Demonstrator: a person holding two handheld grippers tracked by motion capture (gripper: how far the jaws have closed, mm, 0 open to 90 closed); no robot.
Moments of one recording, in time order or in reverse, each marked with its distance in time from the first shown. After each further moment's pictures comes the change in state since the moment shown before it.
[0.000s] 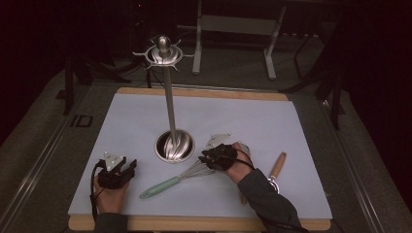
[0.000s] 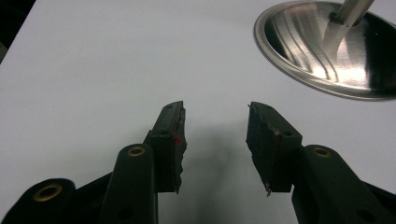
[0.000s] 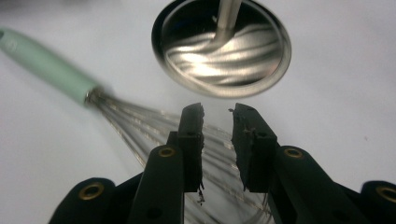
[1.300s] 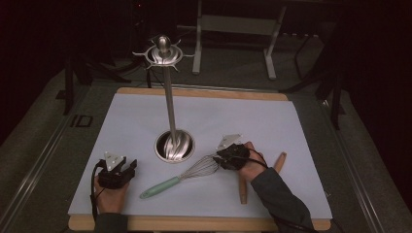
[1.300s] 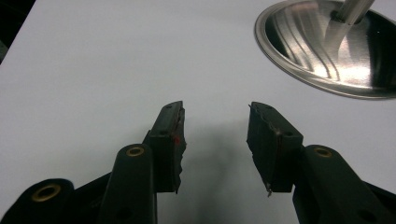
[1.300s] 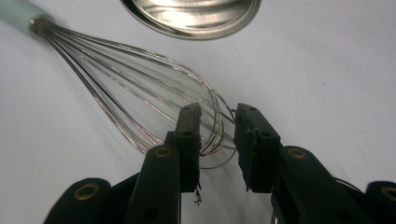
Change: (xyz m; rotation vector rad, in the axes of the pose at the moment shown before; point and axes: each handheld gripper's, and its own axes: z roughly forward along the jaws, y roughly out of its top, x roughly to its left) left arm 0.000 0.000 0.000 0.007 0.005 0.004; right arm -0.021 -0.024 -0.014 0.088 -0.058 -0.029
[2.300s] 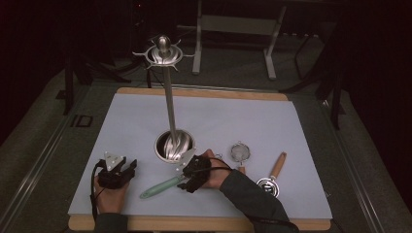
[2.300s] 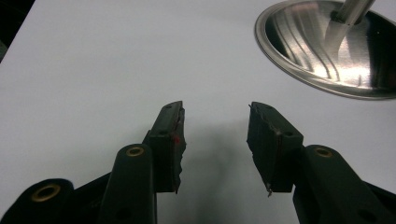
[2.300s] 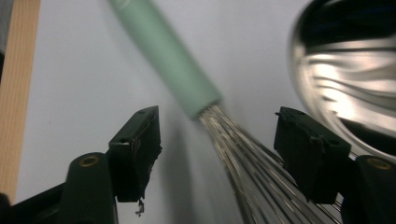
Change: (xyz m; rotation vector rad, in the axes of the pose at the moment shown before) left arm 0.000 0.000 0.000 -0.004 -0.004 -0.005; right arm 0.077 0.055 0.063 0.035 0.300 -0.298
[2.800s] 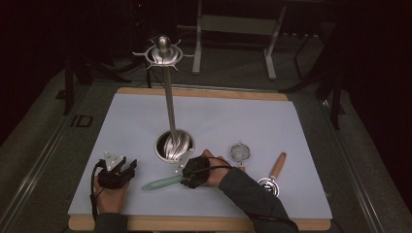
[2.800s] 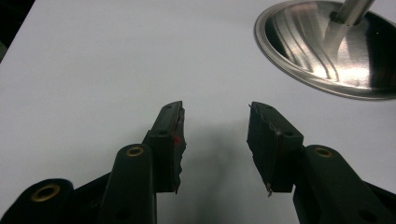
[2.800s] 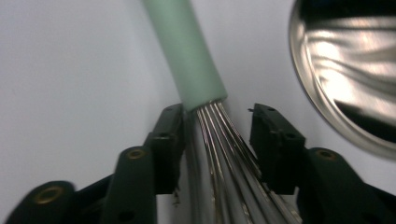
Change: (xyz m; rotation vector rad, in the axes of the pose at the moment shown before) left arm 0.000 0.000 0.000 -0.002 -0.001 0.000; right arm -0.005 -0.002 0.003 0.090 -0.034 -0.035
